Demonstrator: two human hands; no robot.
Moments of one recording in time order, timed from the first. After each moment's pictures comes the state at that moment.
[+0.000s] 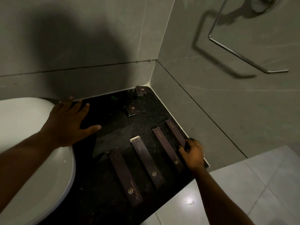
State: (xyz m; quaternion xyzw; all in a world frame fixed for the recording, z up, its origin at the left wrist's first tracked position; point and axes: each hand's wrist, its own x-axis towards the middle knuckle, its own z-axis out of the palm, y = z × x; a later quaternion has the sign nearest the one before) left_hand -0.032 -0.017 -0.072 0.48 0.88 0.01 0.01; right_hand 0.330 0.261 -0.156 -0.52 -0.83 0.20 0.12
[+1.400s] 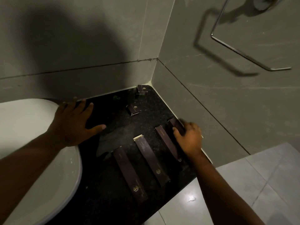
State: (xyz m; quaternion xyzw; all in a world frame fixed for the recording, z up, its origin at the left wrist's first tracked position) left_hand -0.030 -0.016 -0.071 0.50 0.87 0.02 -0.01; right_hand 0.278 0.251 -0.107 -0.49 -0.85 0.10 0.16
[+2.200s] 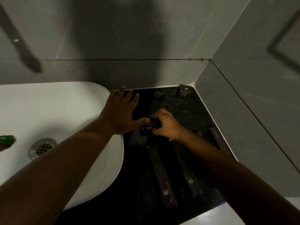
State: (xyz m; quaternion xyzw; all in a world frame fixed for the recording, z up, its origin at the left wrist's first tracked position) left_hand -0.027 -0.016 -0.067 0.47 0.88 0.04 0.02; right_hand 0.085 0.182 -0.120 -0.12 -0.96 0.25 -0.06
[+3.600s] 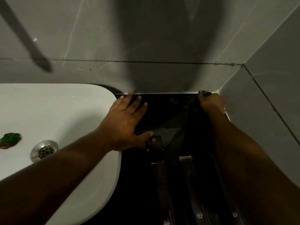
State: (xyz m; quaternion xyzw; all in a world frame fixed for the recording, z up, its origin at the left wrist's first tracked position) left_hand -0.028 -0.016 -0.070 0.45 0.89 0.07 0.02; right_hand -0.004 0.335 -0.119 -0.54 -0.81 0.25 0.04
